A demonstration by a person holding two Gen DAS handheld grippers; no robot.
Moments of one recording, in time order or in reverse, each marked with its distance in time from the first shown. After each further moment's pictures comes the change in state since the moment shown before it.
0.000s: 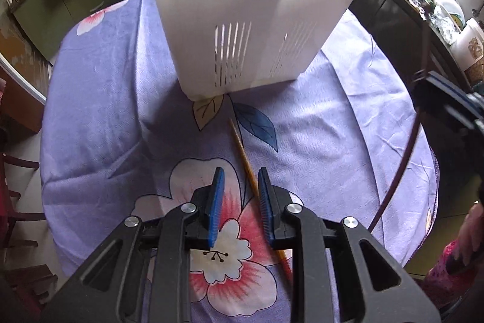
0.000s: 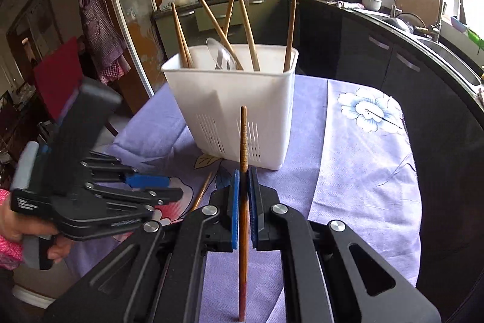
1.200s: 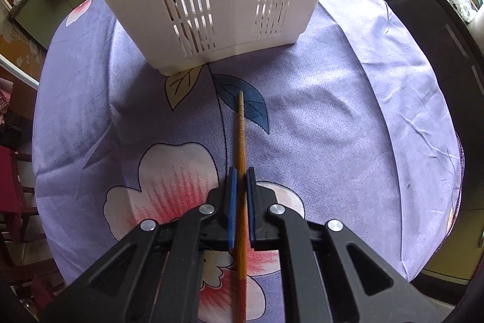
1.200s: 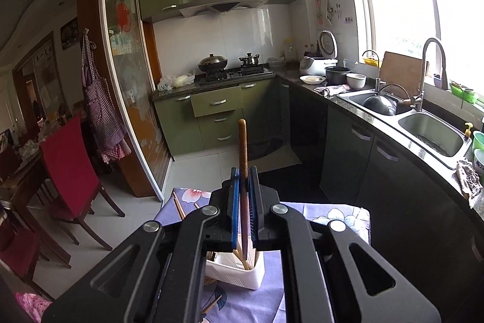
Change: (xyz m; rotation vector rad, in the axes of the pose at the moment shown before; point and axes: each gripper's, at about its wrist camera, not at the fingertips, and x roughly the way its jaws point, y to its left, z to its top) left arm 0.041 -0.050 -0.003 0.033 0.079 0.084; right arm -0.132 -0.025 0.192 0.036 -0.307 -0.017
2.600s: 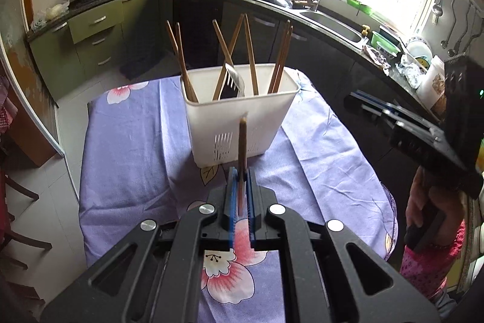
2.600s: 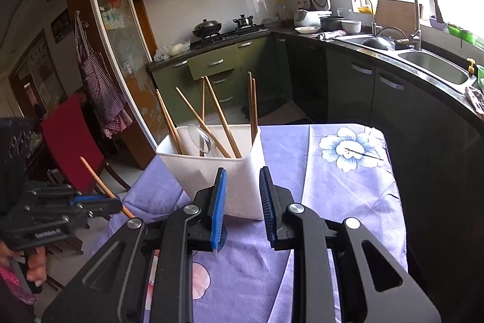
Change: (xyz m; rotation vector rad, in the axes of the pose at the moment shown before) left arm -0.180 0.053 -0.024 -0.042 -0.436 -0.130; right arm 0.027 -0.030 -0.182 0.106 0.134 0.031
